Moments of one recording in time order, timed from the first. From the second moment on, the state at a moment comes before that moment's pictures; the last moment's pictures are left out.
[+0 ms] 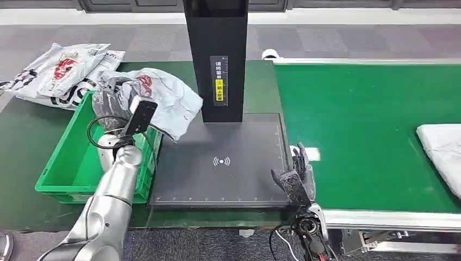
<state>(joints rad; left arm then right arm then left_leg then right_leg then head) -0.72 -0.22 0.30 -0.73 -0.99 0.70 -0.59 -0.23 0.23 -0.07 -0.82 0.53 -0.31 -0.60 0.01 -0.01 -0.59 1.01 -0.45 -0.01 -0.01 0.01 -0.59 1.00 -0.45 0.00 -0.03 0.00</state>
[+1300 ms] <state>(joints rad) -0.79 0.01 0.28 -0.35 -1.26 0.48 0.04 -0.02 0.30 -0.41 -1.36 0.51 -0.21 -0.54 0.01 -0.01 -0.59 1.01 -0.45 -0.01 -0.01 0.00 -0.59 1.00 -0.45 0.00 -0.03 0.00</state>
